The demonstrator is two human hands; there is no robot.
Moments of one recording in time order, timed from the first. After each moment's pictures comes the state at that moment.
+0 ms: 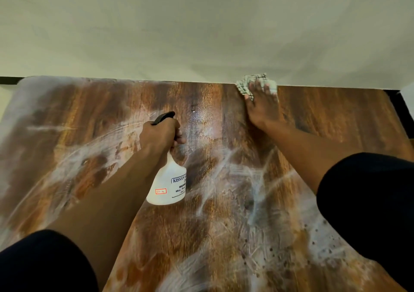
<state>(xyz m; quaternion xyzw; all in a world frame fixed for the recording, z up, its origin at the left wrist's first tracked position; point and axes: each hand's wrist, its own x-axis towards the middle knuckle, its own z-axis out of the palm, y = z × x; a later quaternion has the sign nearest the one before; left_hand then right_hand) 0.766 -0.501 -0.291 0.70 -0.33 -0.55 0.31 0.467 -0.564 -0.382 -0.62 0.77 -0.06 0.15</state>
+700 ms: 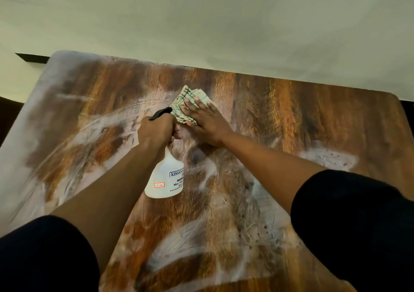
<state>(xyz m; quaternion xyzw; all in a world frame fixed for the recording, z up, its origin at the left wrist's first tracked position) 0.795 -0.445 -0.281 0.73 -0.28 -0.52 0.33 0.622 -0.501 -0.381 -0.84 0.50 -0.03 0.21</state>
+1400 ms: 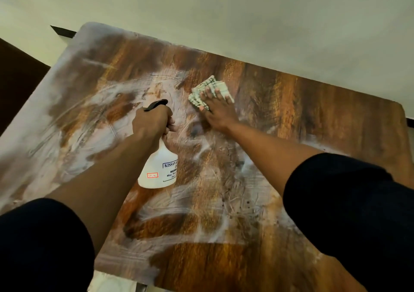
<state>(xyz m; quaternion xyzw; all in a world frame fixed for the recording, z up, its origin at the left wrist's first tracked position) 0.795 -0.366 -0.267 0.76 -0.24 -0.49 0.37 0.605 -0.461 -0.365 -0.81 0.55 0.01 0.22</state>
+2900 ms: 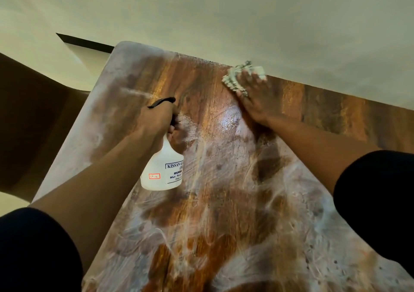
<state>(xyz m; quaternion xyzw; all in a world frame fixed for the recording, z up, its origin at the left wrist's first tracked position) 0.973 -0.497 -0.300 0.71 -0.23 -0.55 0.38 0.690 -0.598 -0.380 -0.80 0.59 -0.02 0.11</state>
